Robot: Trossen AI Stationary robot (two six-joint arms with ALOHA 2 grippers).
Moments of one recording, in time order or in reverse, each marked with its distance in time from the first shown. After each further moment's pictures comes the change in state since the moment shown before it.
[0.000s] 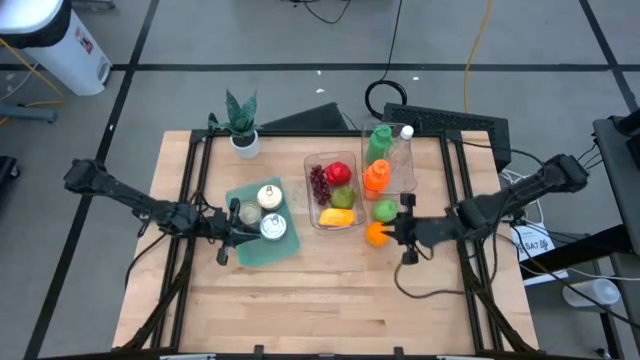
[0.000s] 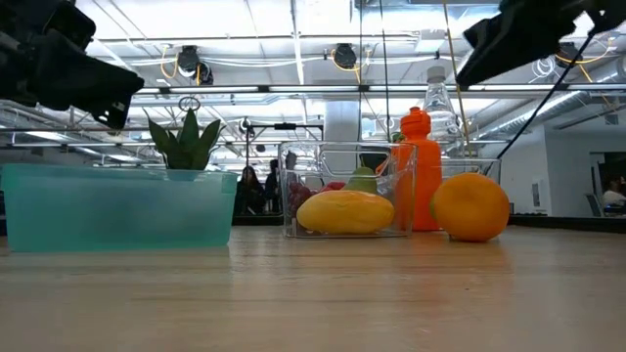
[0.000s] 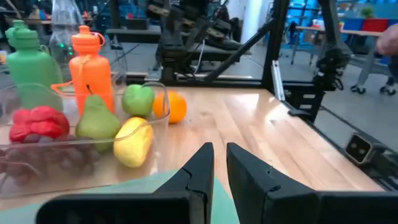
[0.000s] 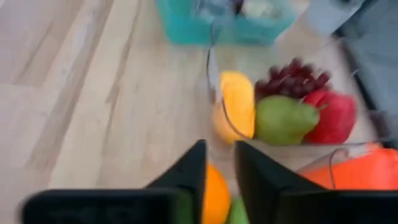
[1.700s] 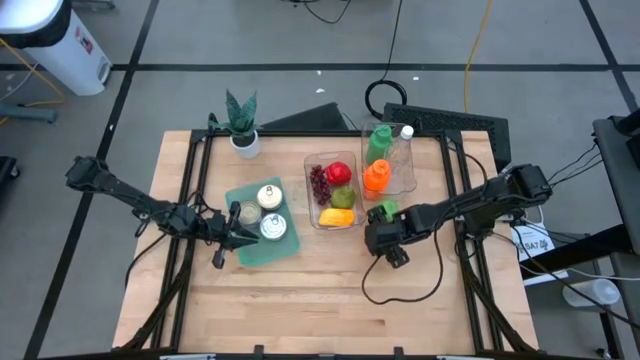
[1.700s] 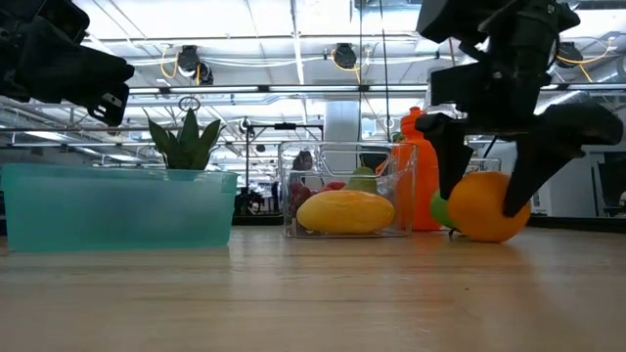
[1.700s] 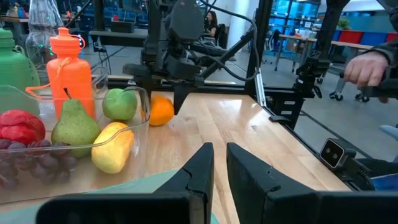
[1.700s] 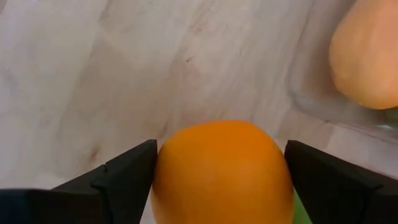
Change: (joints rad) left arm -0.043 0.000 0.001 0.025 0.020 -0.031; right arm -0.180 0.509 0.133 -0.176 -0.334 -0.311
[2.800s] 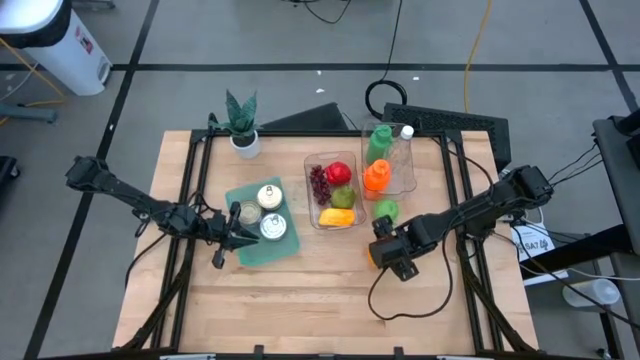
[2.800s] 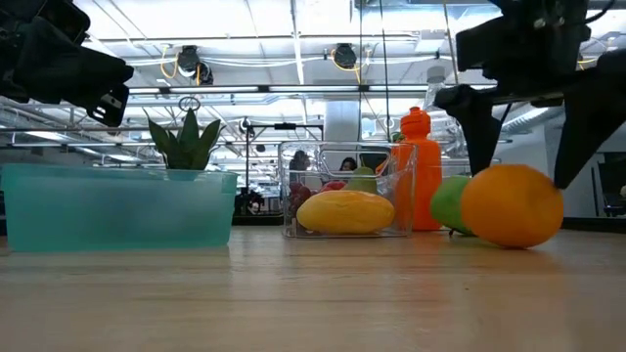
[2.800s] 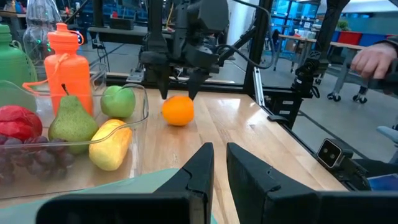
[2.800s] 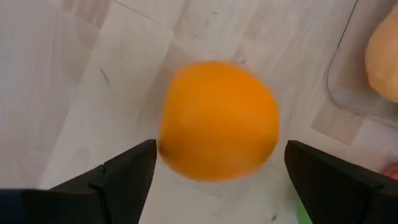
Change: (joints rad) left arm -0.001 0.000 0.000 -0.006 0.004 -0.018; right arm 0.128 -0.003 0.119 -0.208 0.000 0.138
